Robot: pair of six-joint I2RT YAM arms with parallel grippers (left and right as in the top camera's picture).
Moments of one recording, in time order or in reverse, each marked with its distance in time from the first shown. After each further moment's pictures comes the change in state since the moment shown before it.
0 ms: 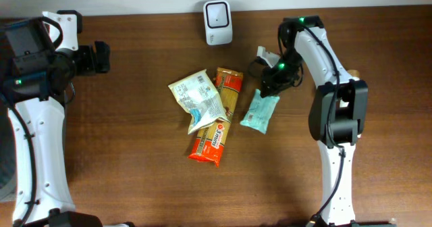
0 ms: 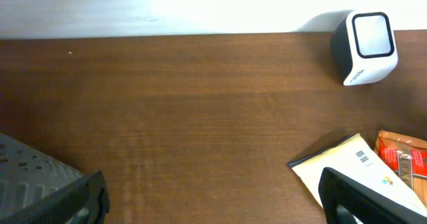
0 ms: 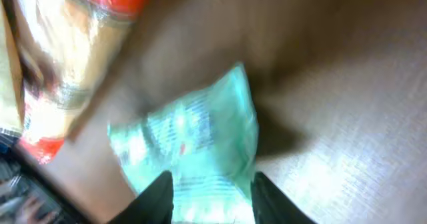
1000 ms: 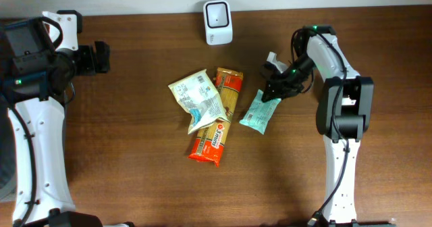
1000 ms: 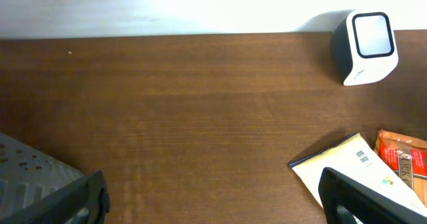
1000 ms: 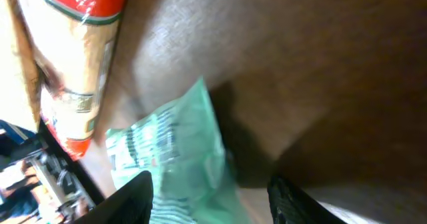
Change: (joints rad) left arm 0.000 0.000 0.000 0.000 0.000 0.000; right arm -0.081 0.083 -0.071 0.040 -0.217 -0.095
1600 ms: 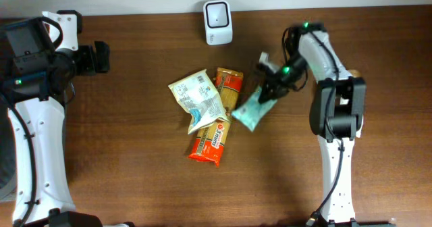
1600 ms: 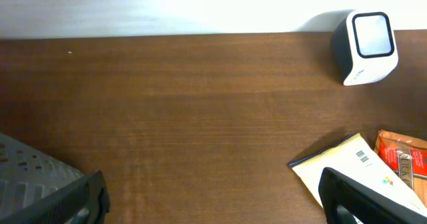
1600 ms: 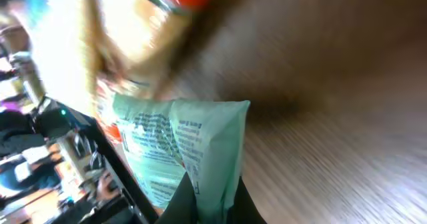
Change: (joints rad) left arm 0.000 0.000 0.000 0.000 0.000 0.000; right arm 0.038 0.021 0.161 -0.159 -0.042 -0.010
